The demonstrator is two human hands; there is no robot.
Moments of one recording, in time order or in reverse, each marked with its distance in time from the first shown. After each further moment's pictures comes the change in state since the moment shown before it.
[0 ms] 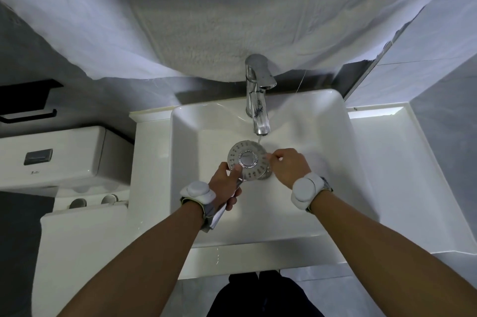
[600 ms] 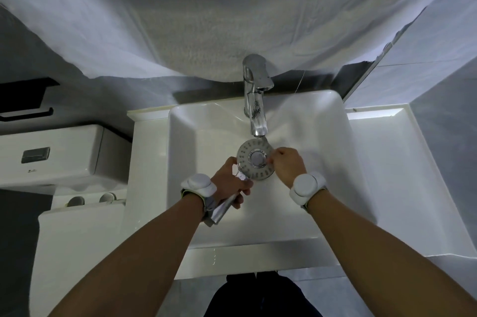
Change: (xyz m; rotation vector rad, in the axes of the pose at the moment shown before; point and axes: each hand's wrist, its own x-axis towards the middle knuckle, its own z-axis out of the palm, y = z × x) left_hand 0.003 0.020 0.003 0.045 -0.198 -0.001; right_hand 0.004 -0.007 0.002 0.183 -0.034 0.118
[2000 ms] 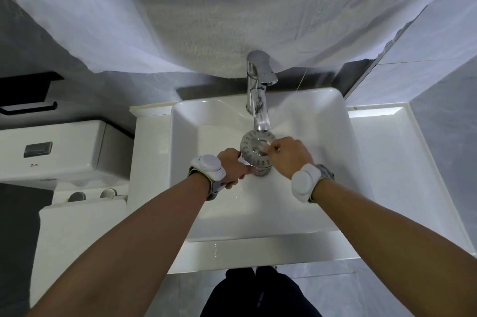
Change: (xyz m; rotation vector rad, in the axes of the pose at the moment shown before) left_hand 0.017 0.020 -0.013 0.425 0.074 0.020; right_hand -0.013 -0.017 -0.016 -0.366 0.042 -0.191
